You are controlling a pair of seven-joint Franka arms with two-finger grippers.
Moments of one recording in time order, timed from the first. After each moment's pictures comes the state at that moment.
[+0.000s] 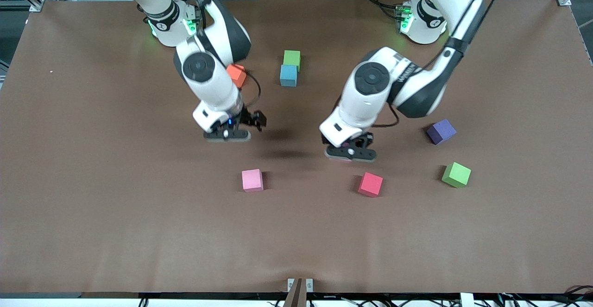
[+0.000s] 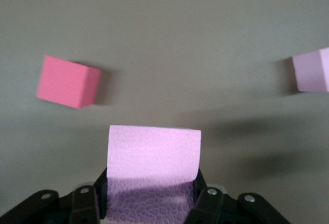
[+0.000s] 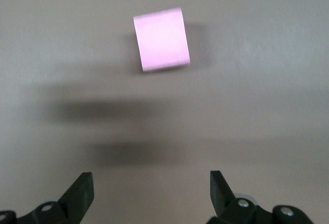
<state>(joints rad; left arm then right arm) -0.34 0.49 -0.36 -1.63 0.19 2.18 -0.68 0.71 0.39 -0.15 -1.82 0.16 2.29 0.48</state>
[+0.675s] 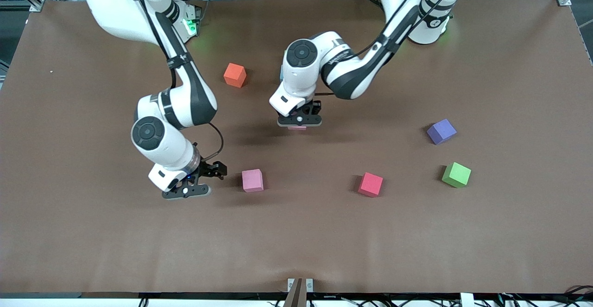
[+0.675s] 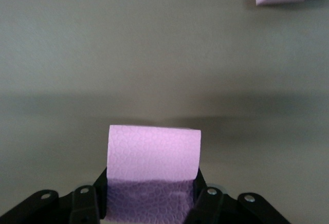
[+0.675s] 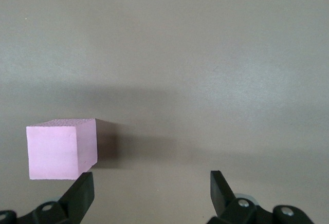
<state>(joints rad) -0.58 0.61 -0.36 -1.65 0.19 2.26 -1.05 0.47 0.57 -0.15 -1.62 0.14 2.26 0.14</state>
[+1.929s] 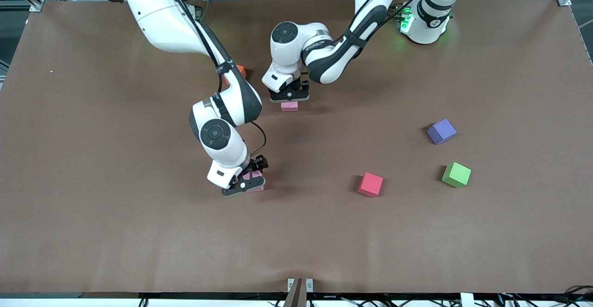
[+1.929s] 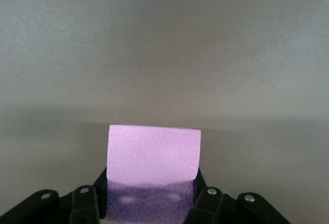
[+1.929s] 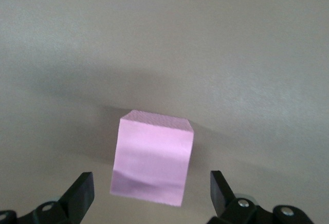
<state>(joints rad) -0.69 0.61 -0.39 -1.83 0.36 2.43 -1.36 0.62 0.77 -0.14 -1.44 0.13 2.27 0.13</state>
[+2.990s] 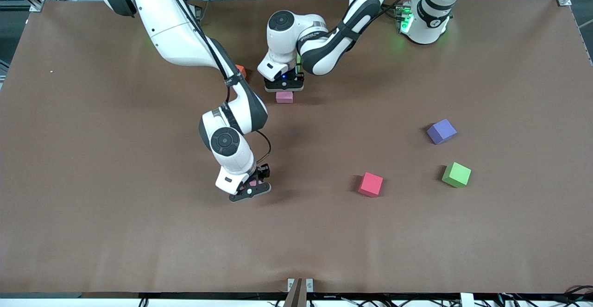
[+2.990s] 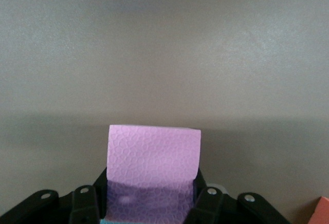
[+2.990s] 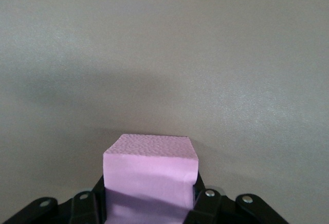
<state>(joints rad) -0.72 0.61 -0.40 -1.86 0.39 2.47 -1.40 0.62 0.86 -0.14 -1.40 0.12 2.33 0.15</state>
